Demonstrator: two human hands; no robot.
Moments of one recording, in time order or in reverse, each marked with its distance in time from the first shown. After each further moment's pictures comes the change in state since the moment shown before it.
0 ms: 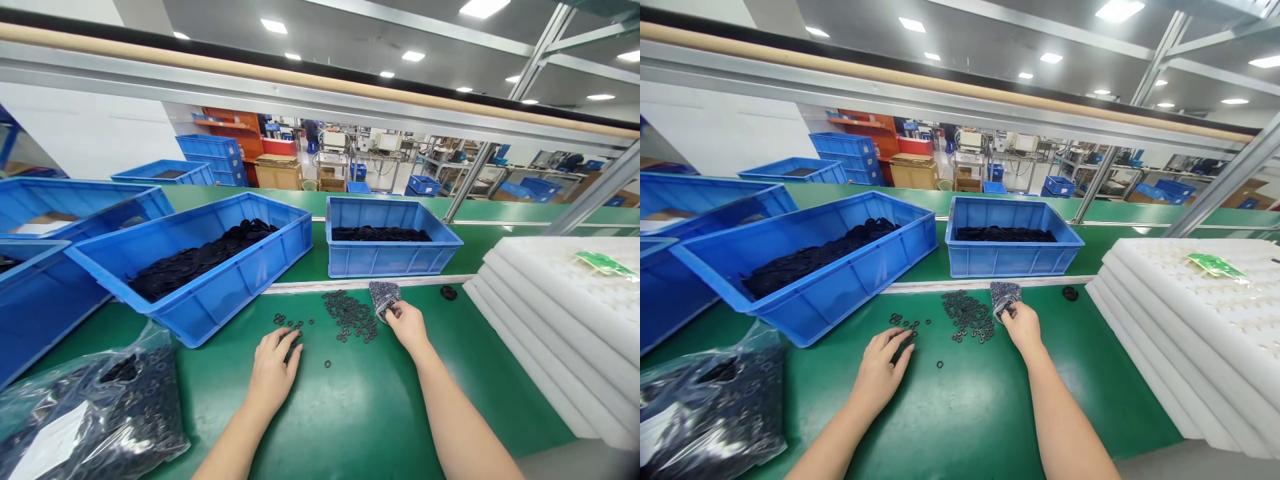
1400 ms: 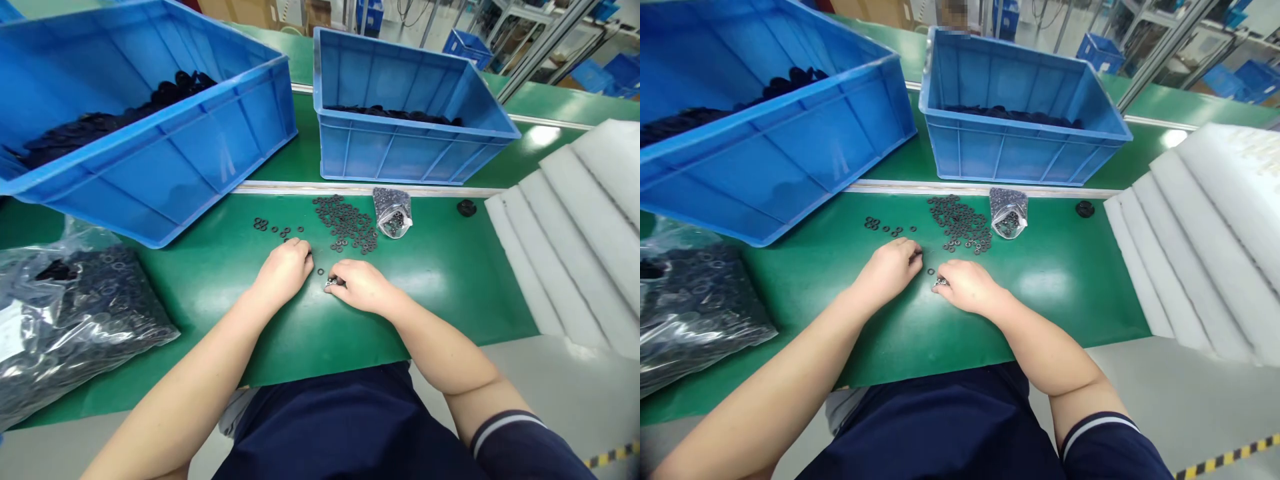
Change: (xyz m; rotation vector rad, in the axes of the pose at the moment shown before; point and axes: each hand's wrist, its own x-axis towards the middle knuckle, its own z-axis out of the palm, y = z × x) left_hand 0.029 0.037 0.018 0.056 -0.554 -0.029; right_hand -0.082 -0.080 0.014 -0.038 -0.695 -0.549
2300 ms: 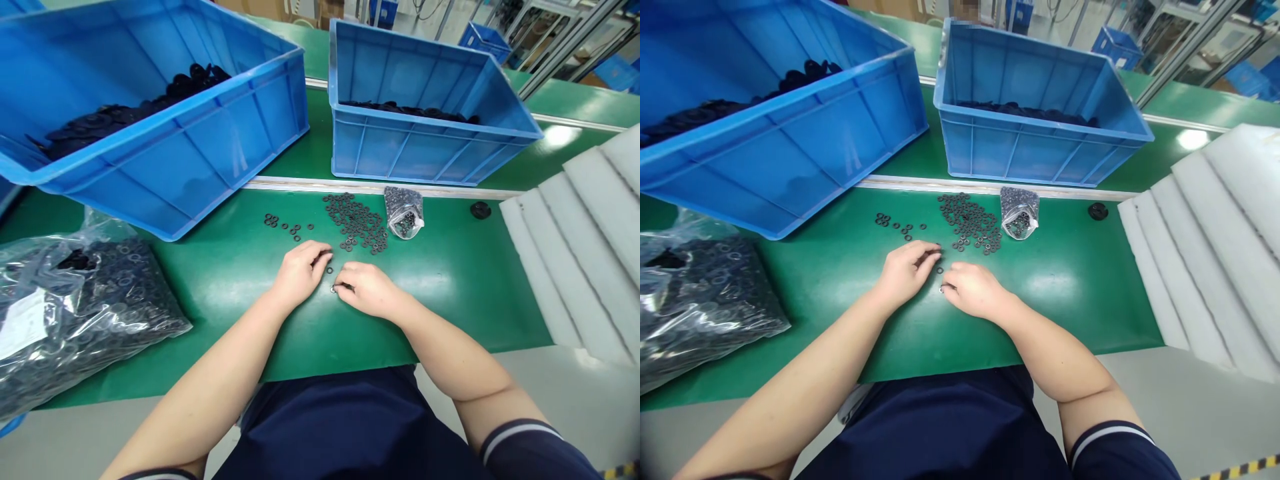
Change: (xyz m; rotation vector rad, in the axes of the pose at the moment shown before) left_hand -0.011 0.004 0.012 -0.371 0.246 0.073; right_hand -0.001 -0.004 0.002 0.000 -0.021 -0.084
